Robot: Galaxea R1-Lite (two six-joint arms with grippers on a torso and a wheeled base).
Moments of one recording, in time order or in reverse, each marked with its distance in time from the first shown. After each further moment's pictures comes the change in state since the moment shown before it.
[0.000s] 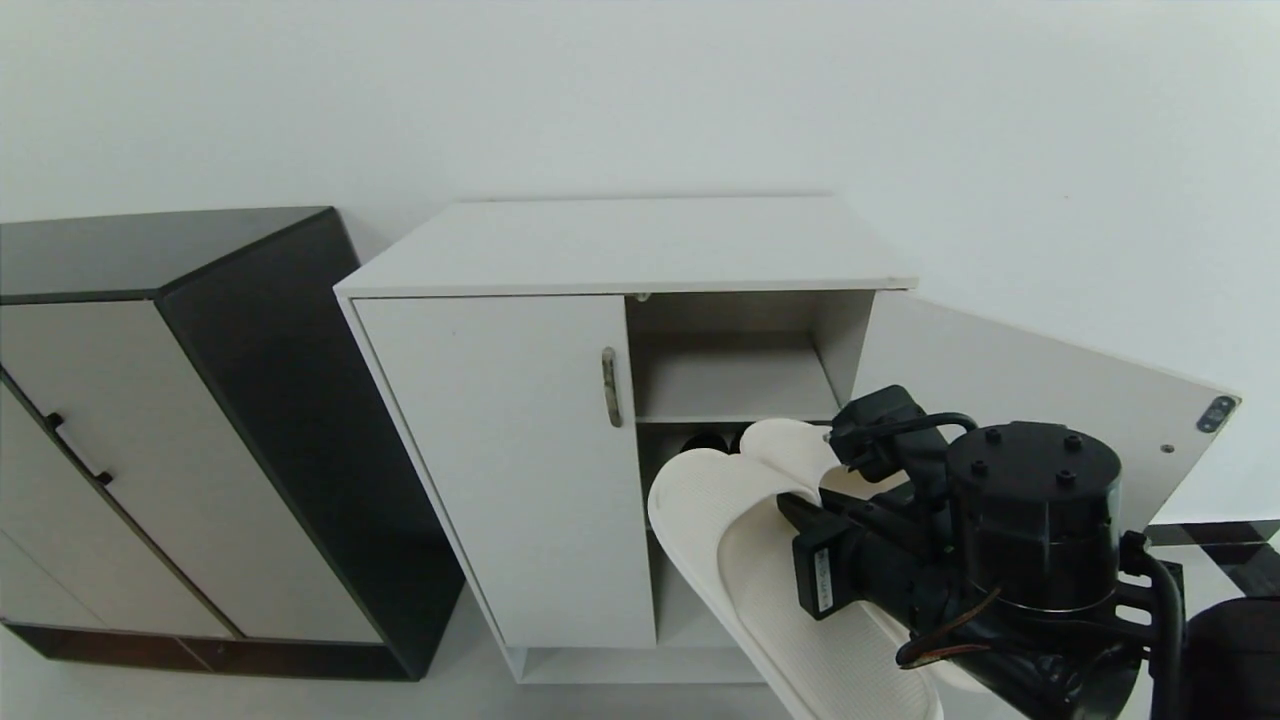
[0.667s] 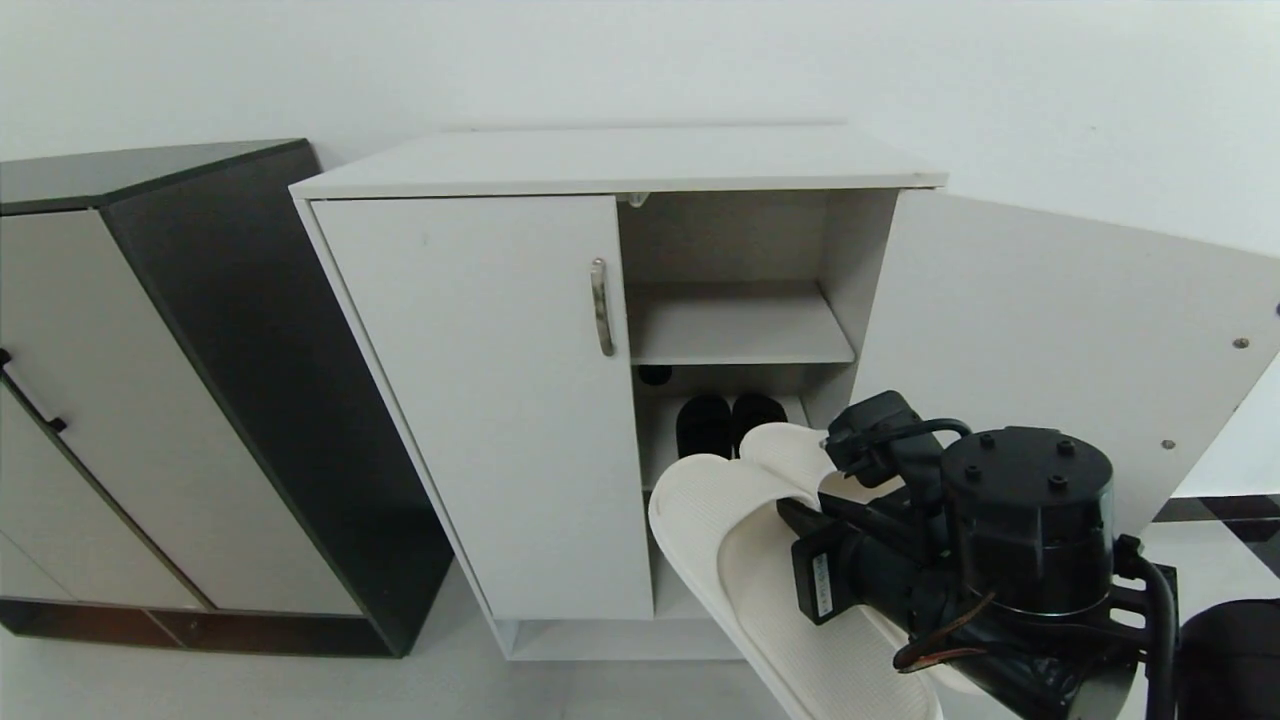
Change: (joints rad) left arm 0.000 0.000 0.000 0.000 0.000 -0.001; right arm 0.000 0.007 0.004 0.000 0.000 -0.008
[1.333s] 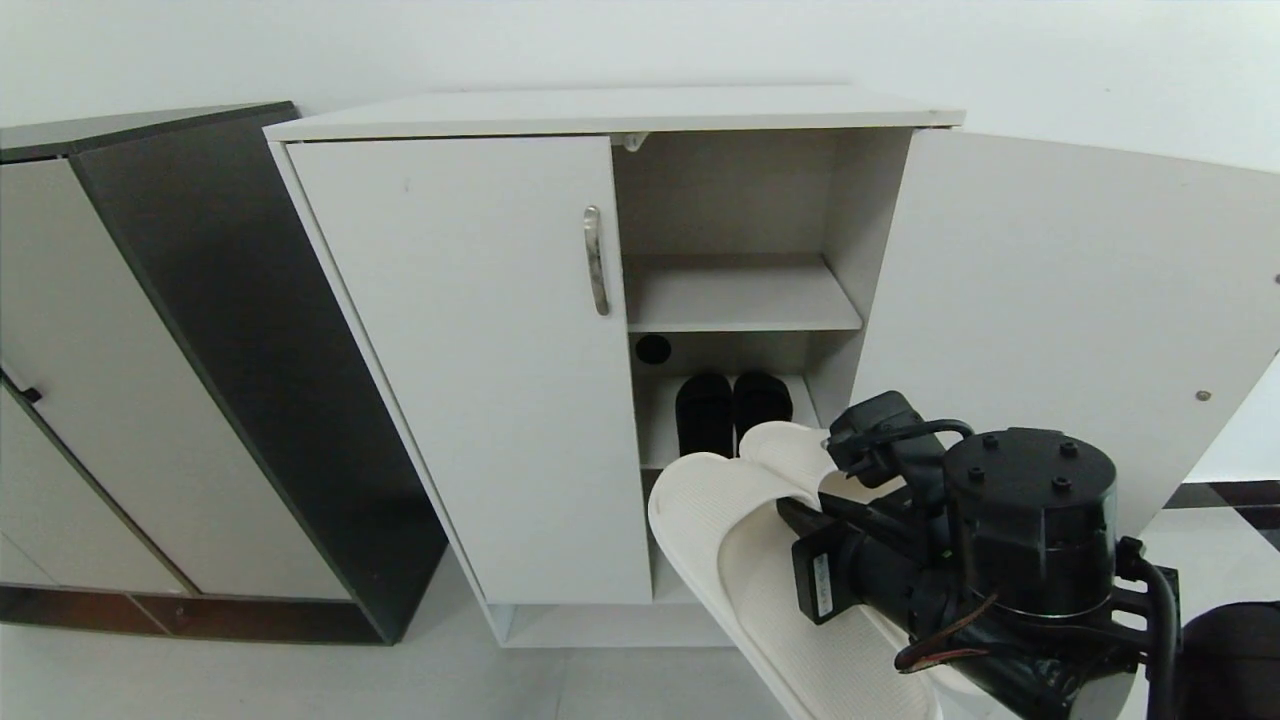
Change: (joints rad) left arm 0.000 0.000 0.000 0.000 0.000 0.000; right arm -0.001 0.001 0.007 -0.020 0.003 -0.004
